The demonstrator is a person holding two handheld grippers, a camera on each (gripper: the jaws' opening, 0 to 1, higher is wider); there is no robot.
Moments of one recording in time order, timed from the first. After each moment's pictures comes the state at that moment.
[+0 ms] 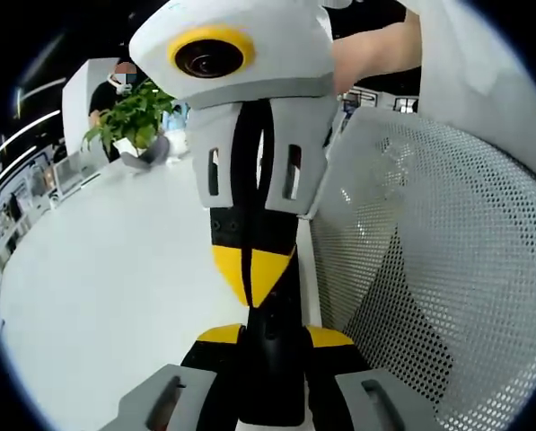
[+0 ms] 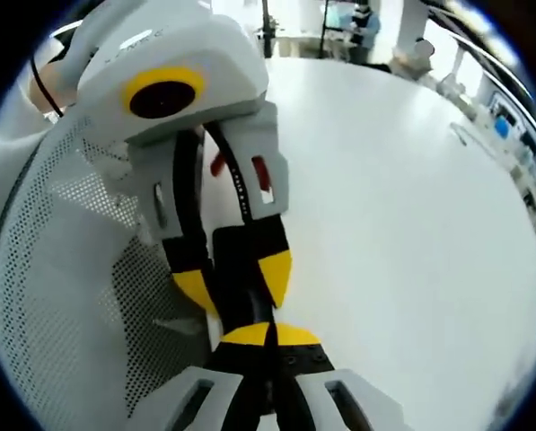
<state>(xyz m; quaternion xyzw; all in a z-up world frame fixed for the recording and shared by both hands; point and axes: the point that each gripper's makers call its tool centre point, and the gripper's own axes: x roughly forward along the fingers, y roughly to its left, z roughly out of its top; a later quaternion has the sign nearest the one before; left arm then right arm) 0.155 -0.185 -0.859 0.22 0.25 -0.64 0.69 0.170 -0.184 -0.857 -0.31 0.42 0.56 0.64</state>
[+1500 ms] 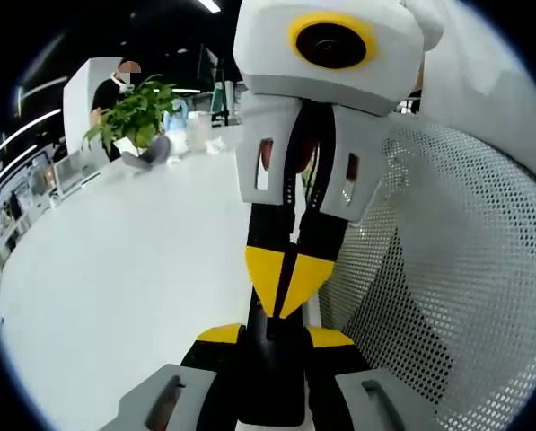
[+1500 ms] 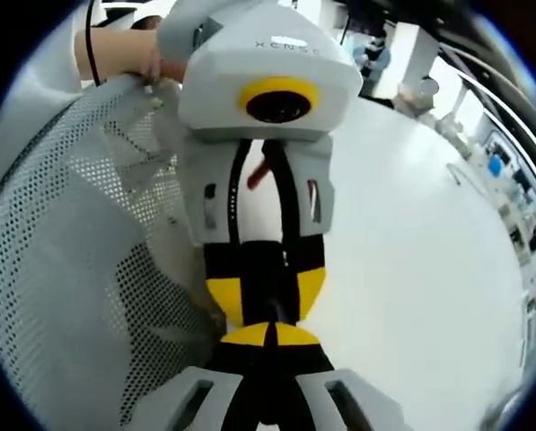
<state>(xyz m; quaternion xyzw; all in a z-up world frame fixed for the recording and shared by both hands) 0.154 -0.185 -0.859 0.22 0.25 -0.64 0.69 0.150 -0.171 -0.850 -0.36 0.34 0.58 0.65</state>
